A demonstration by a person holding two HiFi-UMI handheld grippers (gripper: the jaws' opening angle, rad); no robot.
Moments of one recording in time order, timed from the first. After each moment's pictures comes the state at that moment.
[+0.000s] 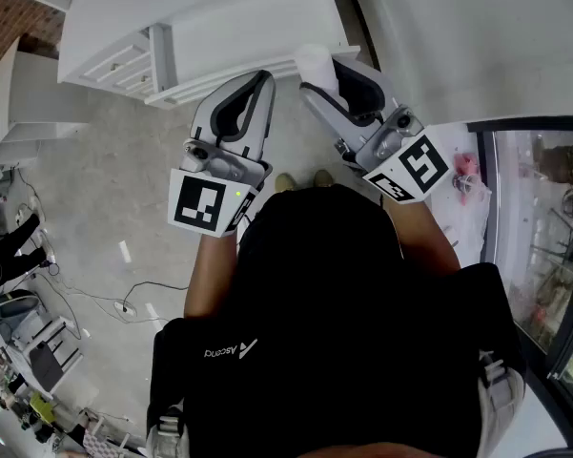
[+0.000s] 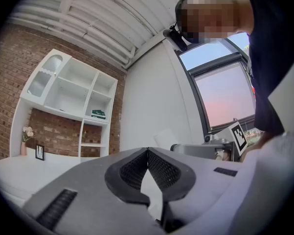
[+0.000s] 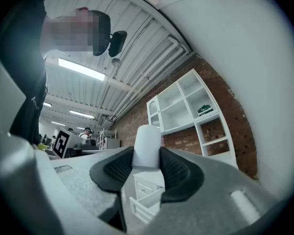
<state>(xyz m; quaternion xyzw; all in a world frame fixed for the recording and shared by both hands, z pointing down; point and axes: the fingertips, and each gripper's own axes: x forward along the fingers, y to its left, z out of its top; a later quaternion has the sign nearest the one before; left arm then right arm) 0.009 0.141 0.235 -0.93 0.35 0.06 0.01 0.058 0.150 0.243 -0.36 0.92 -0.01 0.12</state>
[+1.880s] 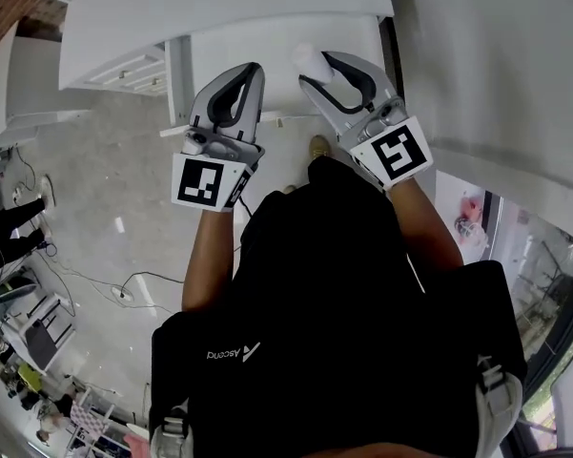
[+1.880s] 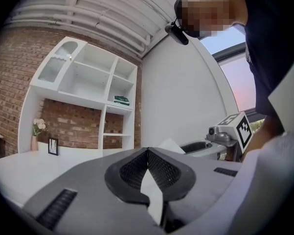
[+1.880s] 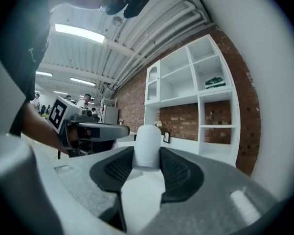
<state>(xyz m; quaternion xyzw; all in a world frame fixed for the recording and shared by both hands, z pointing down) -0.064 -0.089 0.314 -0.91 0.42 0.01 -0.02 -0.004 -0.085 0.335 -0.36 0.93 0.01 -0.06</state>
